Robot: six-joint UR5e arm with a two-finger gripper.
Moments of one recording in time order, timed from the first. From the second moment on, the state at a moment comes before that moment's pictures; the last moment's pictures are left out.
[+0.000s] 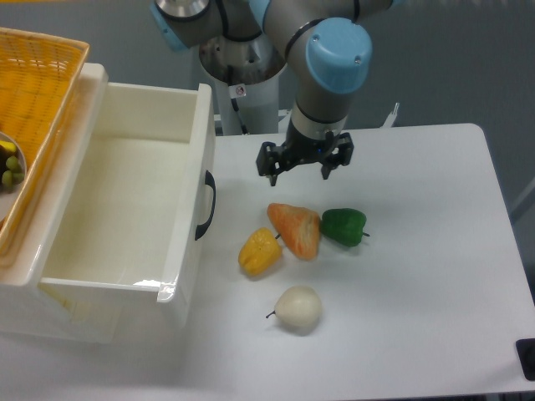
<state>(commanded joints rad) 2.59 -1.73 -1.60 -1.41 1.53 0.54</state>
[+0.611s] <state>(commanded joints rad) 2.69 -1.76 -1.57 -1.34 1.56 1.00</state>
